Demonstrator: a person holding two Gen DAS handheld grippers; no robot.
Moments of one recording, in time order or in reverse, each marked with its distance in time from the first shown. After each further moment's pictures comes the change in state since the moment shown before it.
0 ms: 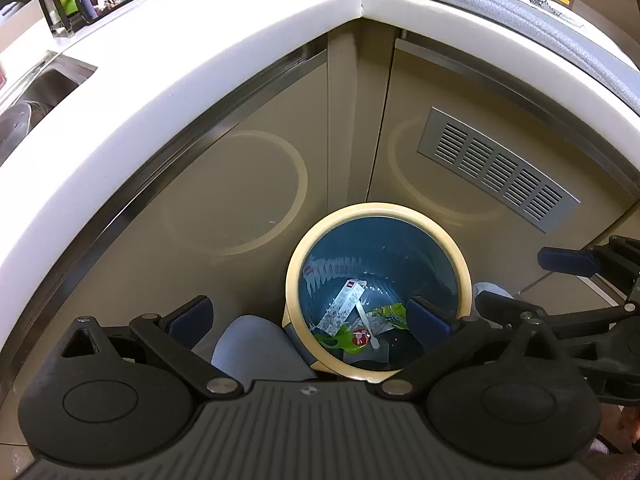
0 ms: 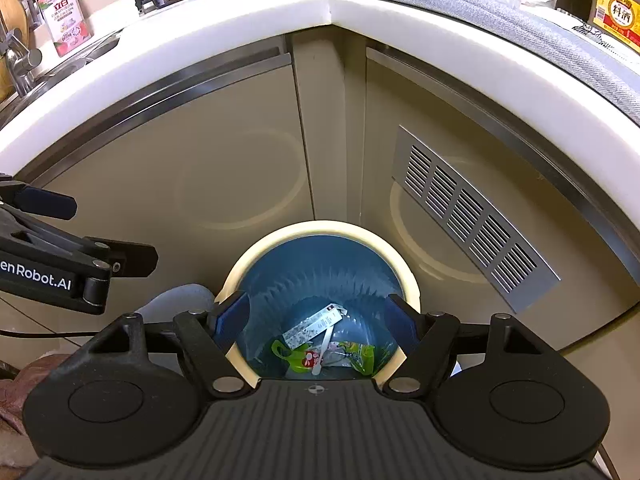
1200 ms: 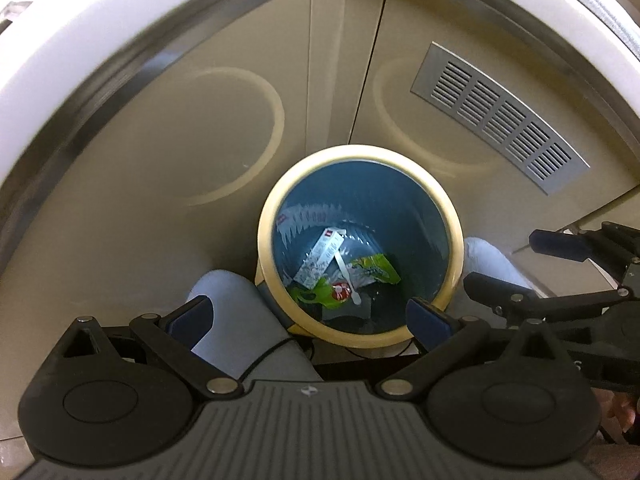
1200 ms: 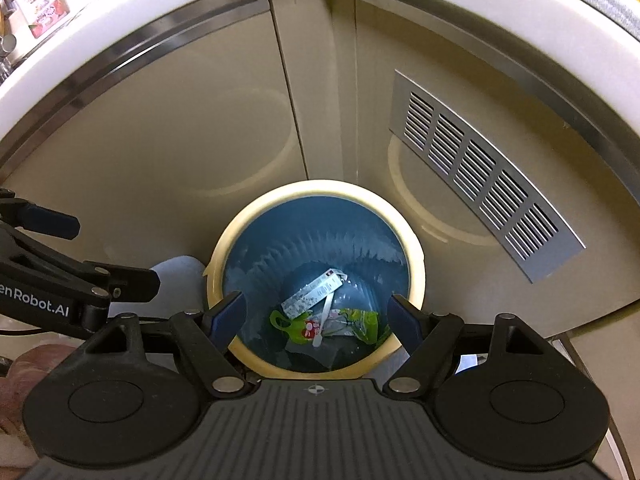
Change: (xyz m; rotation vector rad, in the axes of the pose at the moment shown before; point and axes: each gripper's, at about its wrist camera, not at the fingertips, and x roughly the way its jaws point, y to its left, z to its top) left arm 0.052 -0.005 0.000 -0.003 0.191 -0.082; right arm 0.043 -0.010 -0.002 0.042 0.130 0.001
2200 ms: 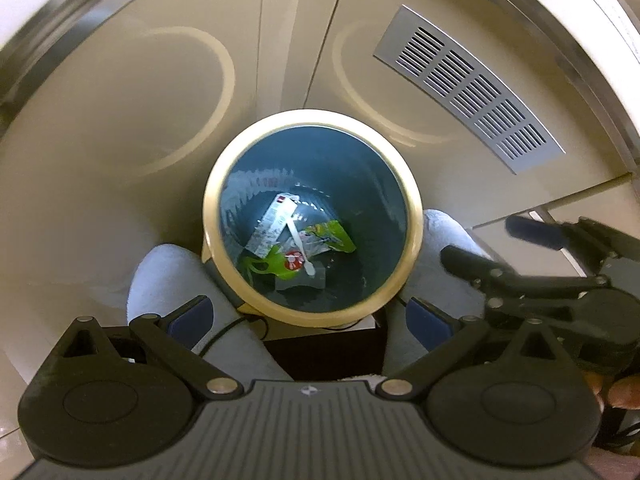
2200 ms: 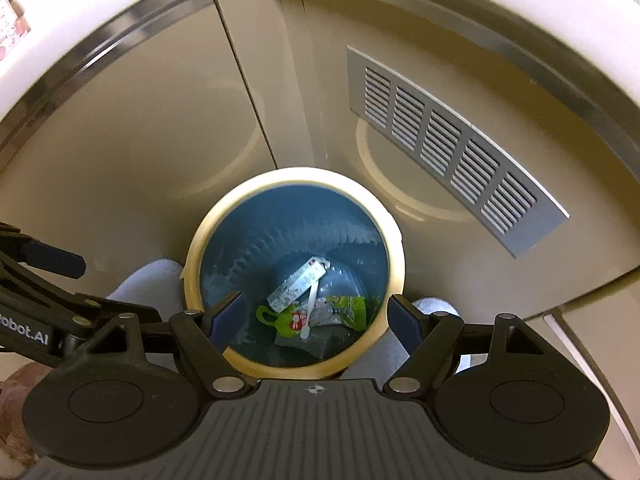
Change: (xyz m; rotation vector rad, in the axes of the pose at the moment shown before) left arm 0.021 -0.011 0.015 0.000 0.130 -0.137; right arm 0.012 -0.021 0.003 0.096 0.010 -0.036
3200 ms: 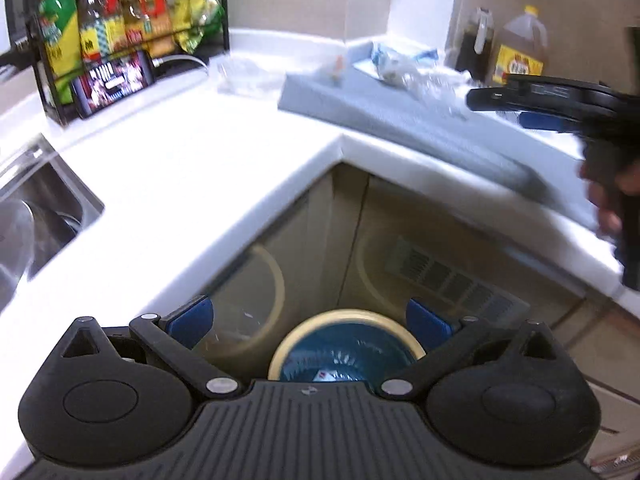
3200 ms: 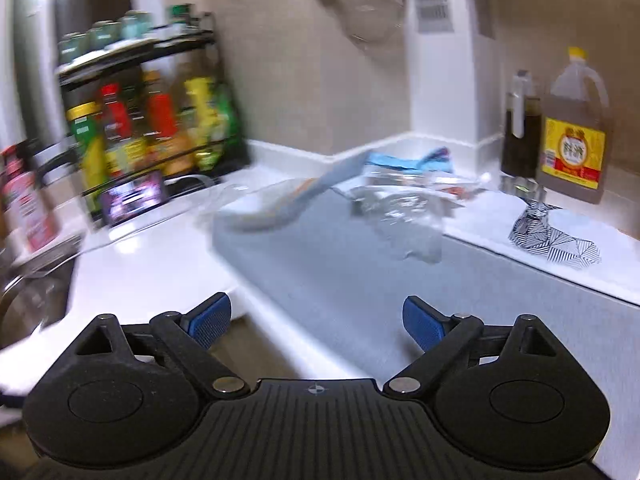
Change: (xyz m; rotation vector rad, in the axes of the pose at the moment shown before) left arm -0.152 0.003 0.004 0.035 -0.567 0.119; right arm -0.121 -0.056 0.180 0.043 -0.570 0.028
